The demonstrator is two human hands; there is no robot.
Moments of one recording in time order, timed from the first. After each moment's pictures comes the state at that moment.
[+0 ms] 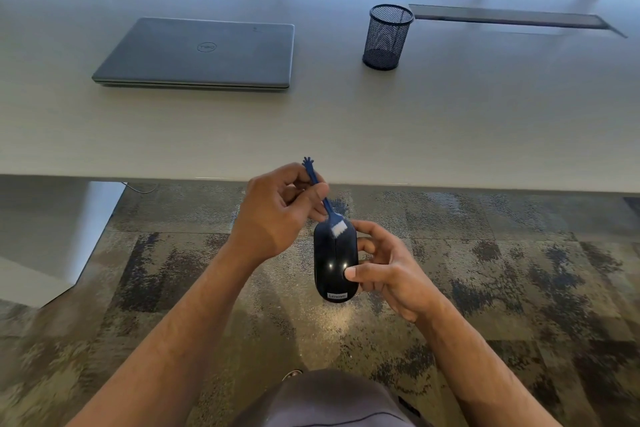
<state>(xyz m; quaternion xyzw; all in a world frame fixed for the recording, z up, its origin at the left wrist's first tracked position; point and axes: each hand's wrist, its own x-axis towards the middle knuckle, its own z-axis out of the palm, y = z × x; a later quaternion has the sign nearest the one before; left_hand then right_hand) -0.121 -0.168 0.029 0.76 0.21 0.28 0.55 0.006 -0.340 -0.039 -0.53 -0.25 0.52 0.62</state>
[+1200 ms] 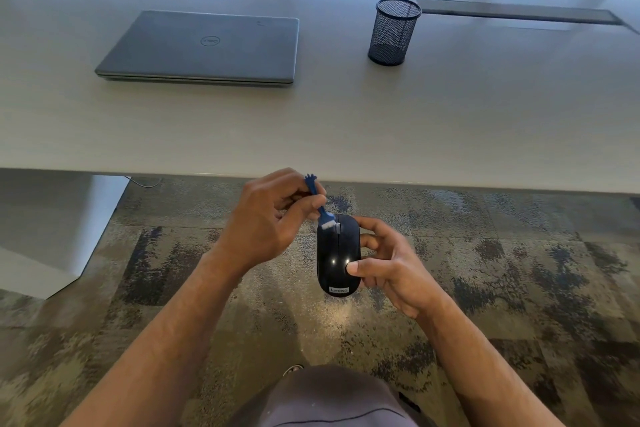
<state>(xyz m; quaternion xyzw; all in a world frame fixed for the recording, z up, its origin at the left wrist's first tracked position) -0.135 -0.160 0.019 0.83 0.10 0.31 0.45 0.009 -0.336 -0.042 -0.55 -0.23 0.52 0.62</state>
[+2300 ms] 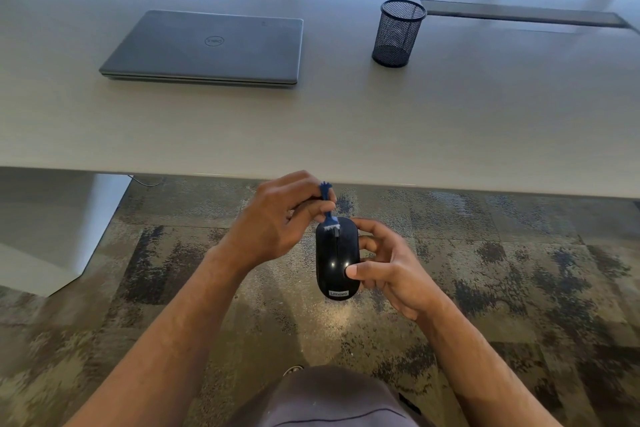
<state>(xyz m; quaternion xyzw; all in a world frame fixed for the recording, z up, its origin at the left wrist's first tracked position) -0.128 -0.152 0.013 0.88 0.05 0.29 0.38 0.007 -0.333 -0.039 -0.54 -0.25 0.53 0.61</state>
